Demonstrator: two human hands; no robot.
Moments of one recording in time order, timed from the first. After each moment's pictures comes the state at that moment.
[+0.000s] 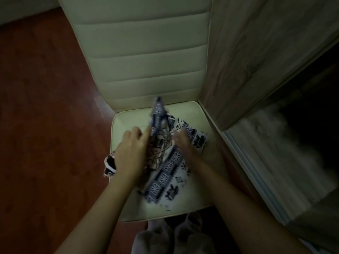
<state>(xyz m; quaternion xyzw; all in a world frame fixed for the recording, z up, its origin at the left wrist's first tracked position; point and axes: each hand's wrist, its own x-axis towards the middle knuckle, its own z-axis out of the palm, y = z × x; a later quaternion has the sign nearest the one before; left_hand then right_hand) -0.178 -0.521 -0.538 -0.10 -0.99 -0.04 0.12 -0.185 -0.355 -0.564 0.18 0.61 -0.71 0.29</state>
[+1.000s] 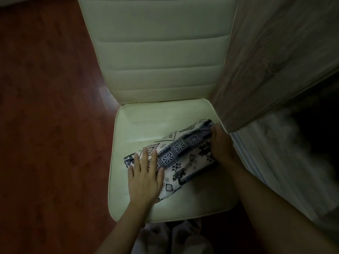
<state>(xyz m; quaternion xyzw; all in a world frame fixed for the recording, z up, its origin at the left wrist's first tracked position) -0.103 -0.511 -0.633 0.01 -0.99 -0.10 -0.11 -0.210 -0.285 -0.618 0.16 0.92 -0.35 0.06</state>
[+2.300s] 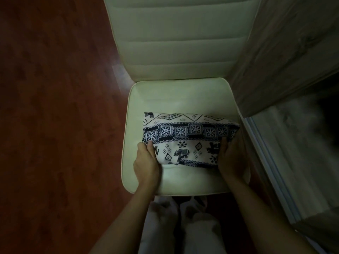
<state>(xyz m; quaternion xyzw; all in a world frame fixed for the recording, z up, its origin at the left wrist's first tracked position) -0.093 -0.517 -0.623 0.32 -0.89 -0.32 -0.03 -0.123 -0.304 -0.623 0.20 0.92 -0.33 0.03</state>
